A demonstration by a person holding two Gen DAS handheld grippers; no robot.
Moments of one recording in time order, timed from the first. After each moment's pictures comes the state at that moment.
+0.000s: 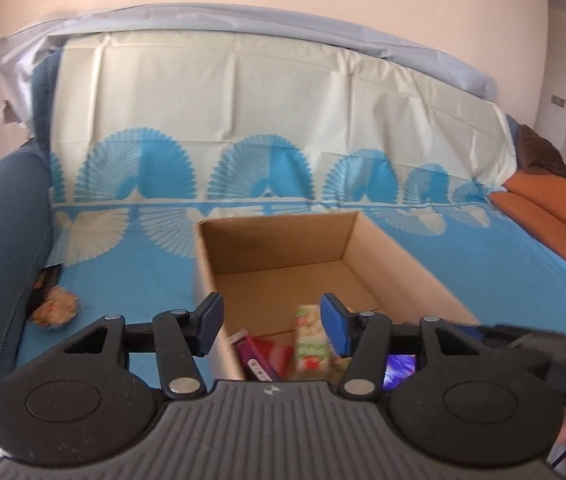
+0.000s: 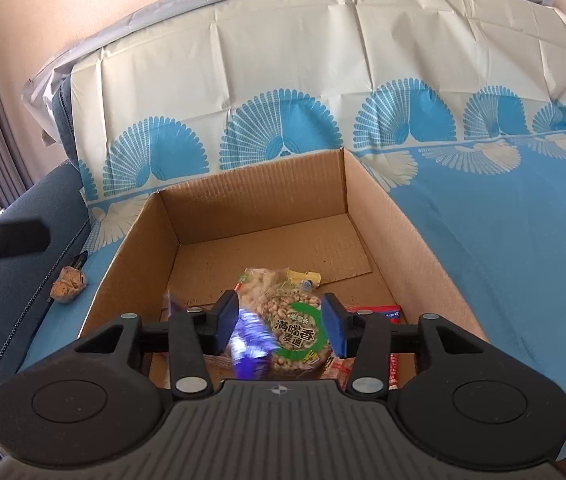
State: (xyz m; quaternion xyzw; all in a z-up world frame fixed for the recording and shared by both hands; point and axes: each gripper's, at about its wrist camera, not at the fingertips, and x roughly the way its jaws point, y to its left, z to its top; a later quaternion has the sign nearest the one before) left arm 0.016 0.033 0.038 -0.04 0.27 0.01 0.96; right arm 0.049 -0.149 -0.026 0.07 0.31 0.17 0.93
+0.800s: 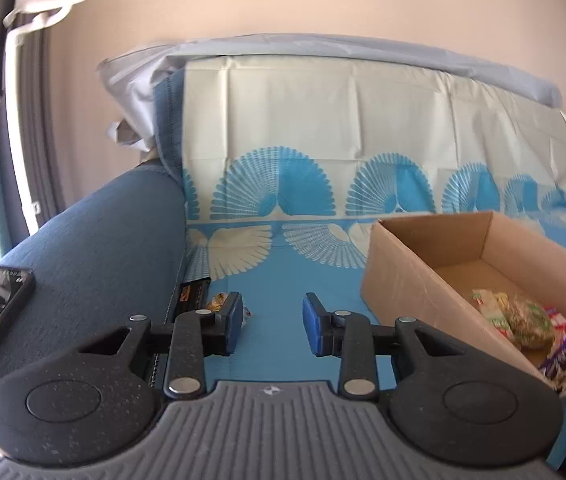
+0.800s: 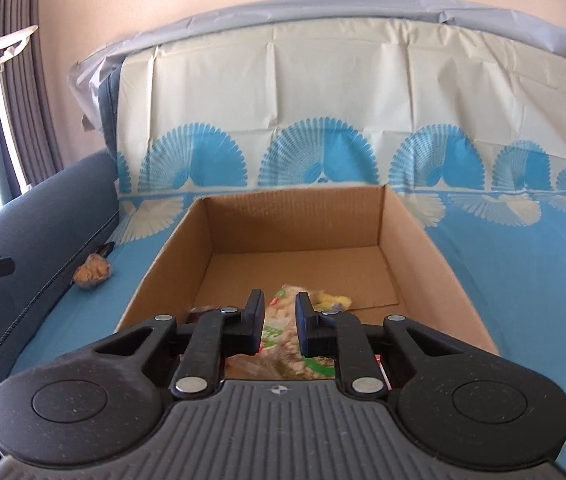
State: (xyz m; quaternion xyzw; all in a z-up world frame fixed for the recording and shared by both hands) left arm -0.041 0.186 -0.006 0.00 0.20 0.13 0.97; right arm 0.028 -0.119 -0.006 0.02 0.27 0.21 0.94
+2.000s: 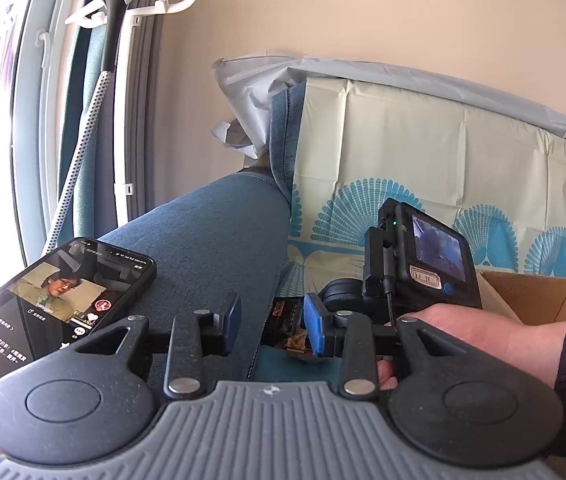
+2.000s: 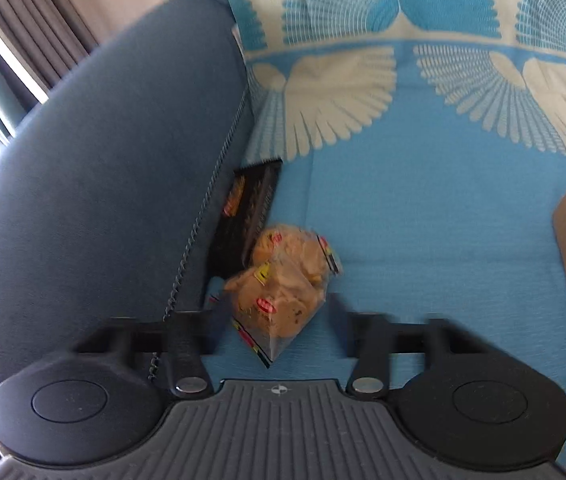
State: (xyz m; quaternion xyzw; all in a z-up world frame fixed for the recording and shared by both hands) left arm -0.056 0.238 0.003 -0.06 0.16 0.25 0.95; right arm 0.160 0.273 -0.080 0.04 0.49 0.29 0.82
